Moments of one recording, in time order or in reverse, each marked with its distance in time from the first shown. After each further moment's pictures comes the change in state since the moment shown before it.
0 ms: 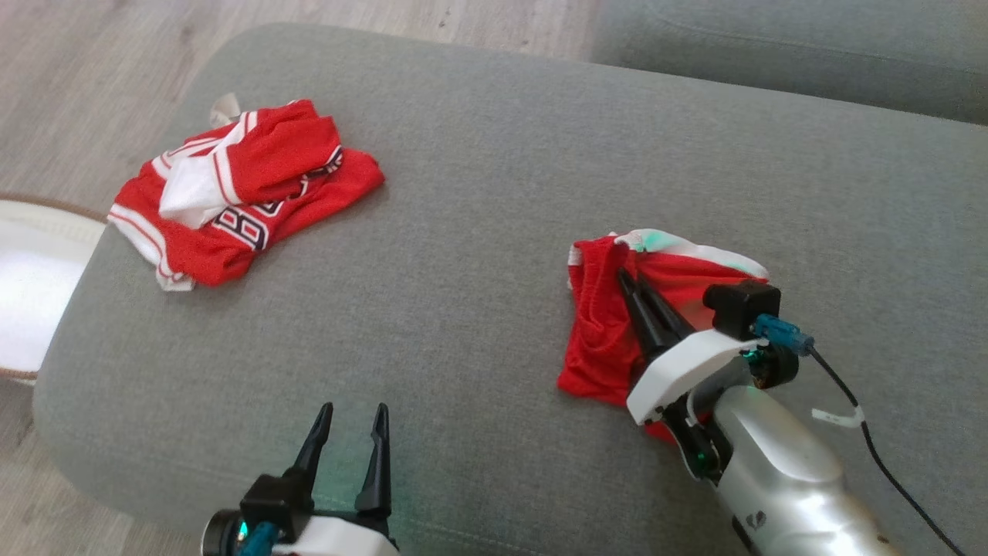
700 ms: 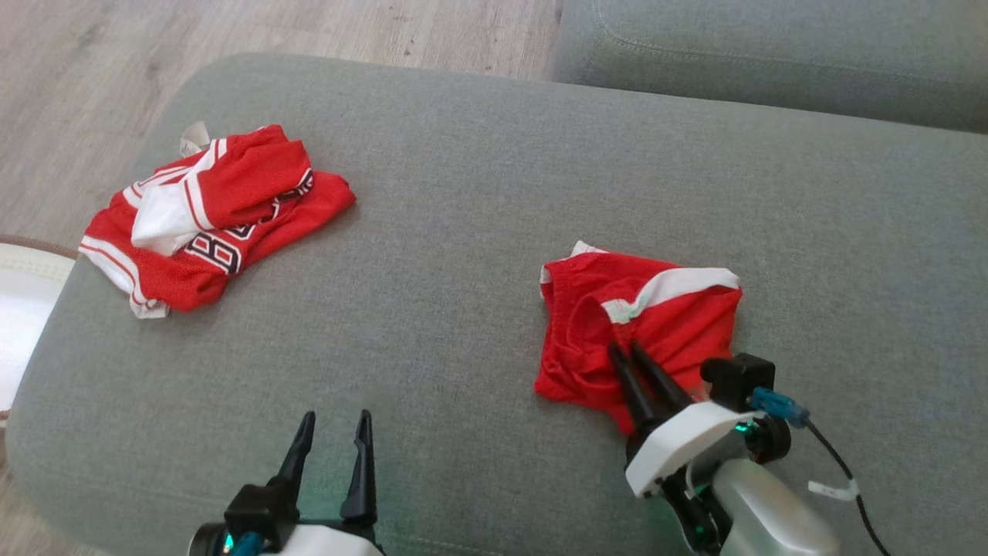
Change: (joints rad) left arm 0.017 0.000 0.034 -0.006 0.004 0.001 0.000; right arm 0.153 0.003 0.008 -0.041 0.030 0.000 0.000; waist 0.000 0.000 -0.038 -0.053
